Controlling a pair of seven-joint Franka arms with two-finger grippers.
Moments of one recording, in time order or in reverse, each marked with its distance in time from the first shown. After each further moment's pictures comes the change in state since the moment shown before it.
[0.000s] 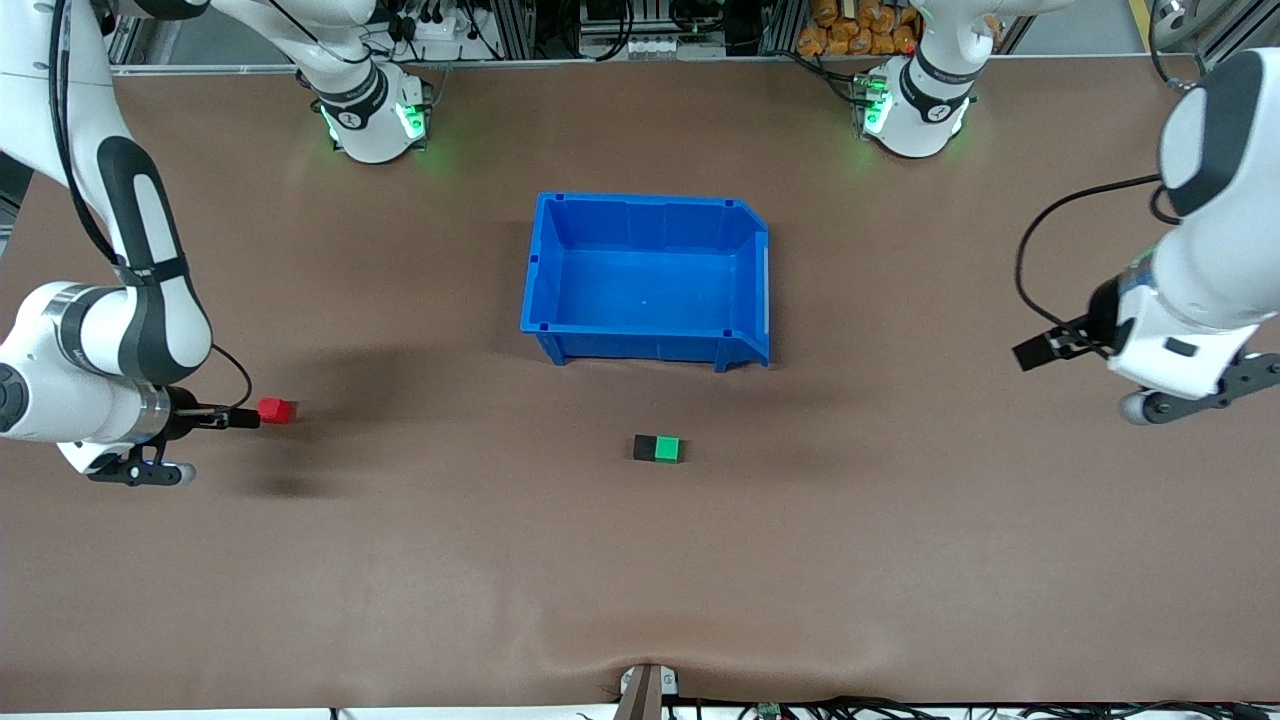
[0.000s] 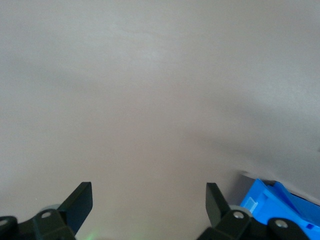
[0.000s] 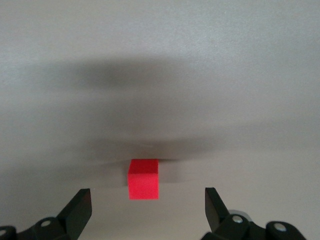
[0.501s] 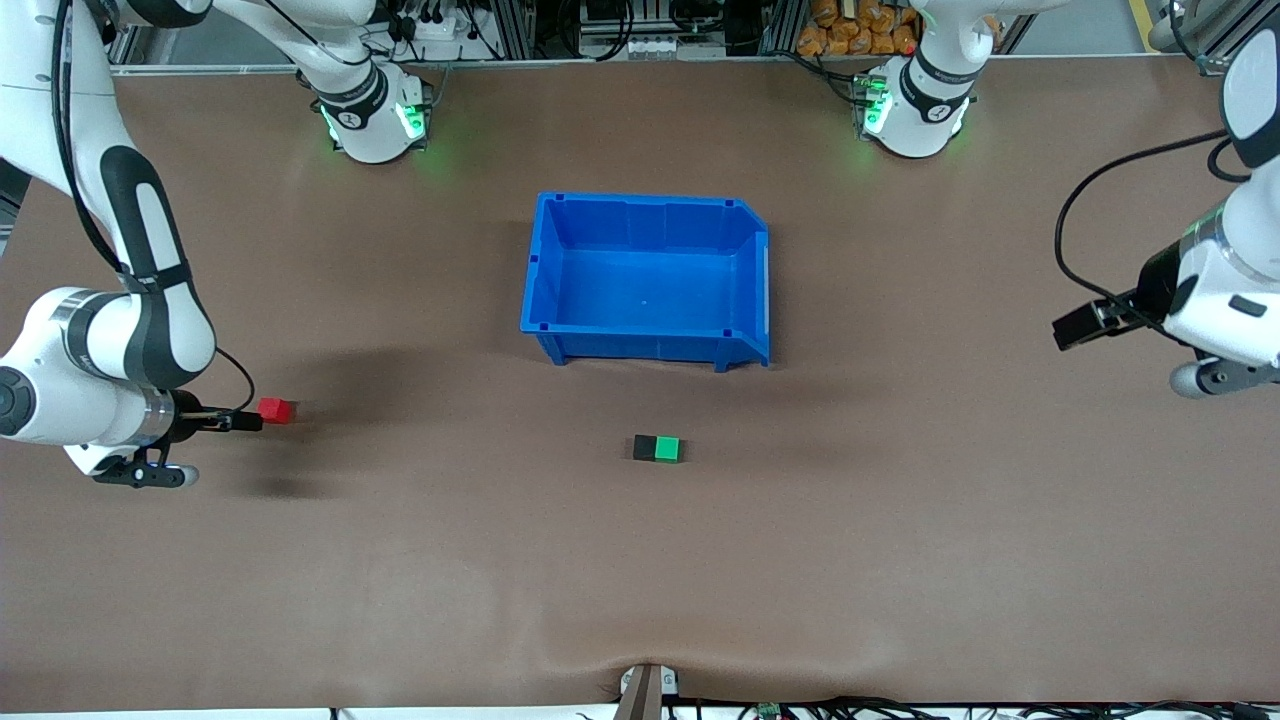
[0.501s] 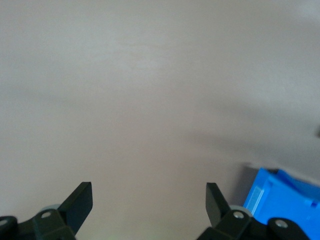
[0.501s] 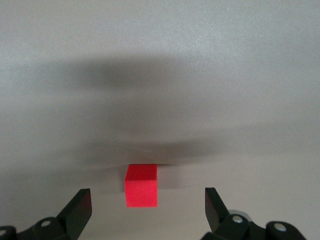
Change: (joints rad) left arm 0.014 -0.065 -0.015 0.006 -0.010 -0.008 0.159; right arm -0.007 0.020 0.008 -0.001 0.000 0.020 0.000
